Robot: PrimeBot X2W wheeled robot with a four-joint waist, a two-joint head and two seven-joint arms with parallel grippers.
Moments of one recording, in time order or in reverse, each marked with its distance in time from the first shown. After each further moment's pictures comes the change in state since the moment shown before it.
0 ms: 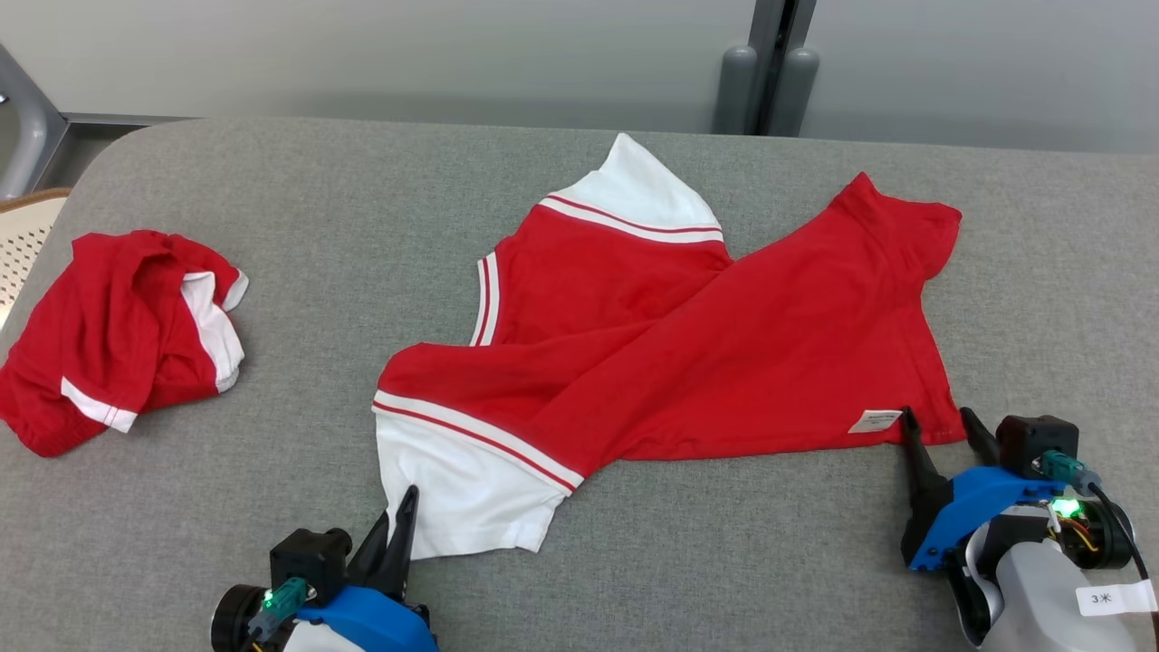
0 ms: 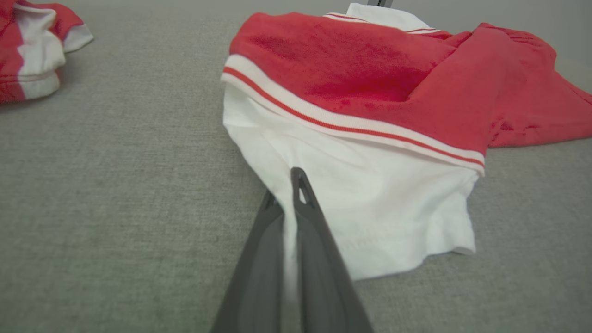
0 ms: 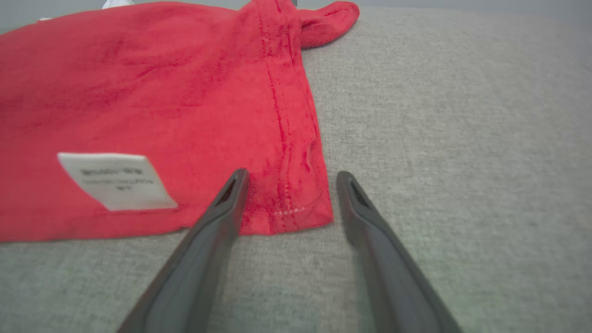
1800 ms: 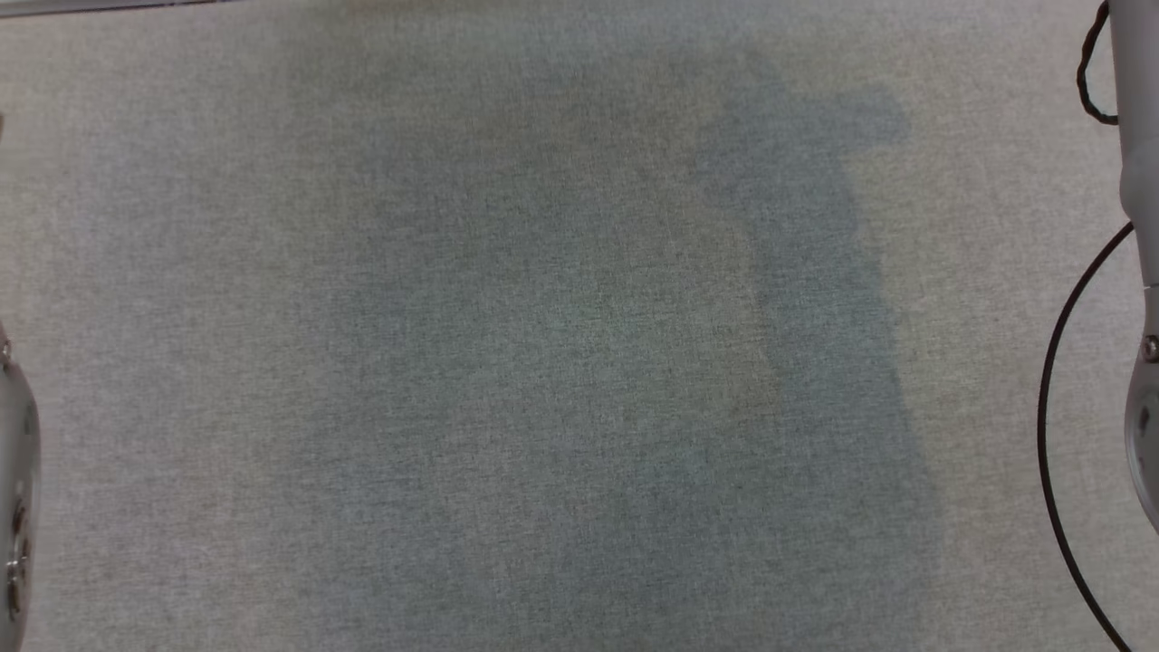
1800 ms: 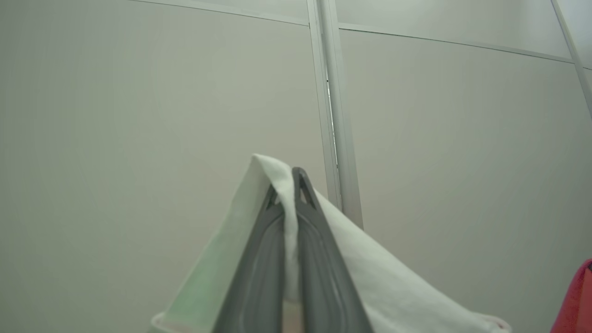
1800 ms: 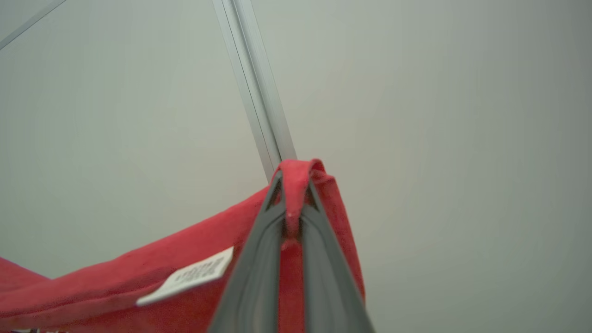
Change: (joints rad) left arm -1.363 0.109 0.041 0.023 -0.058 -0.007 0.012; right arm -1.018 -0.025 0.180 -0.096 0.478 0.000 0.005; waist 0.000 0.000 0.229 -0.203
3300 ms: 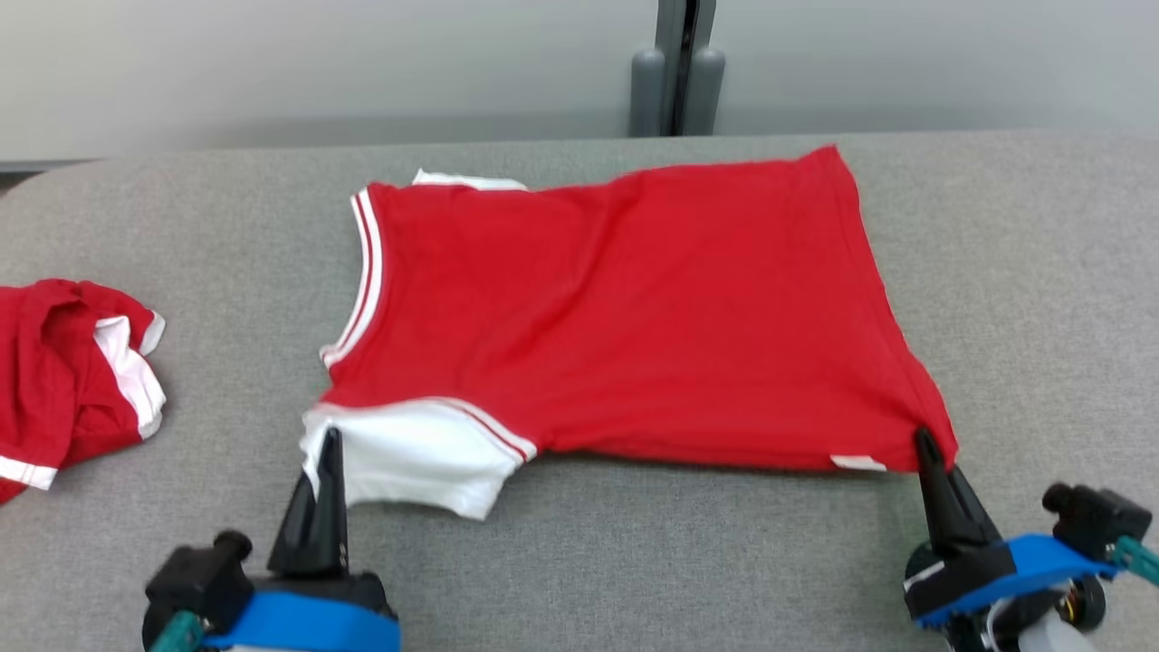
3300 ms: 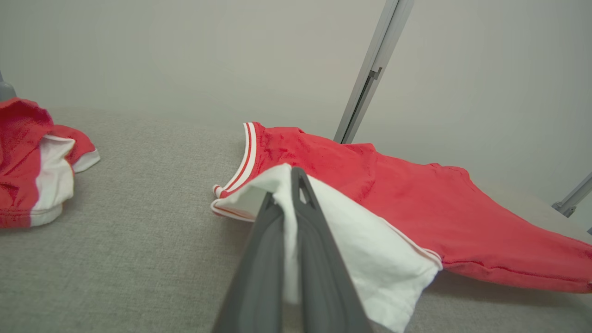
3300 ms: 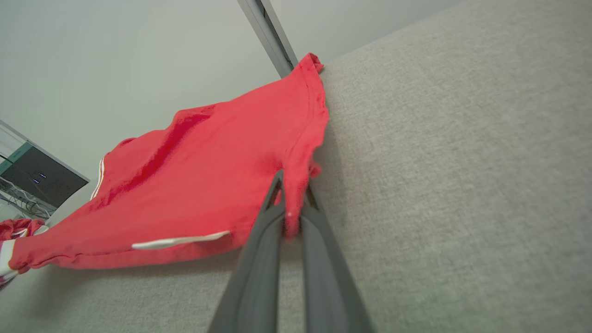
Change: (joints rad) left arm 1.504 -0.090 0.088 -0.487 -0.043 0.094 -0.026; right arm 1.322 -0.031 0.029 -0.457 0.115 0.000 0.019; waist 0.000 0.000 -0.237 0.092
